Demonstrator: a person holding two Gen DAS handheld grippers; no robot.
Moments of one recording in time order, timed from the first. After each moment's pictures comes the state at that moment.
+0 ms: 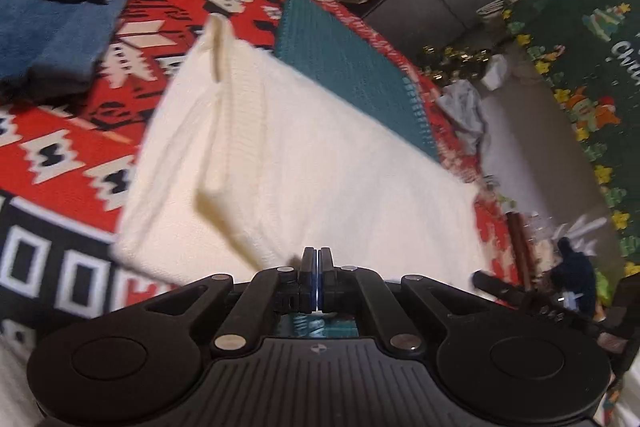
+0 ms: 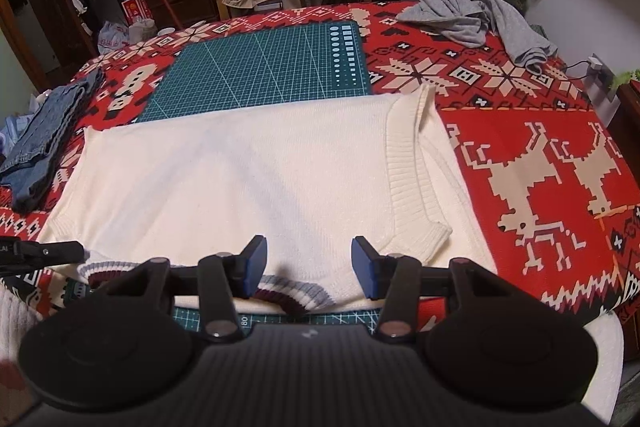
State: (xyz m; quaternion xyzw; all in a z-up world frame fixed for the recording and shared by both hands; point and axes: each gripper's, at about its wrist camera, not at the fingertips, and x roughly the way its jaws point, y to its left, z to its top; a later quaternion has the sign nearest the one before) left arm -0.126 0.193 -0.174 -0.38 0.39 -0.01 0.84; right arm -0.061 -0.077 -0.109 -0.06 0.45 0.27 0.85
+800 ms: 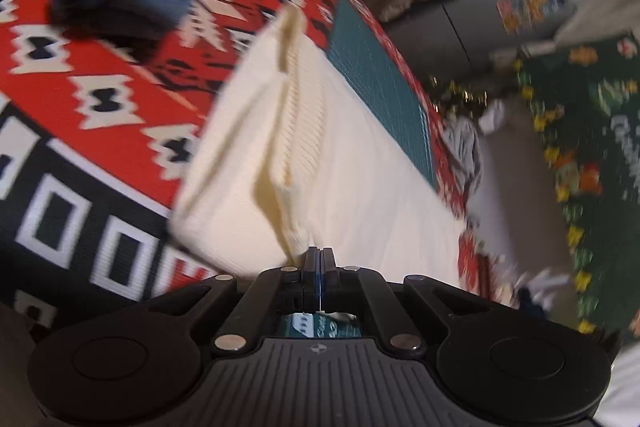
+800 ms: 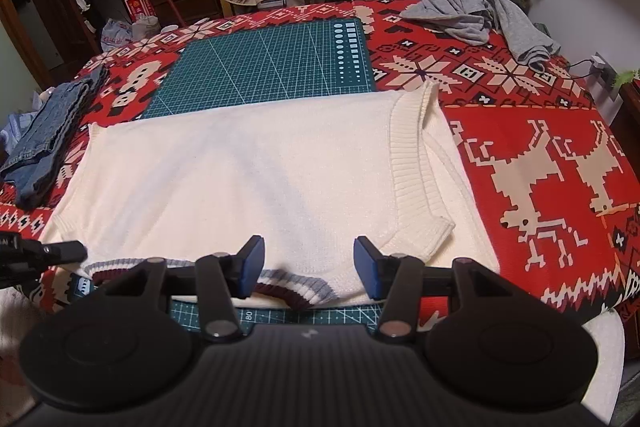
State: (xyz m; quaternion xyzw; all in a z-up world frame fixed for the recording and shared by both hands) left arm -0.155 0.239 -0.206 -0.49 0.37 0.01 0.79; right arm -0.064 -0.078 -0.108 -0.06 0.45 0.28 0.85
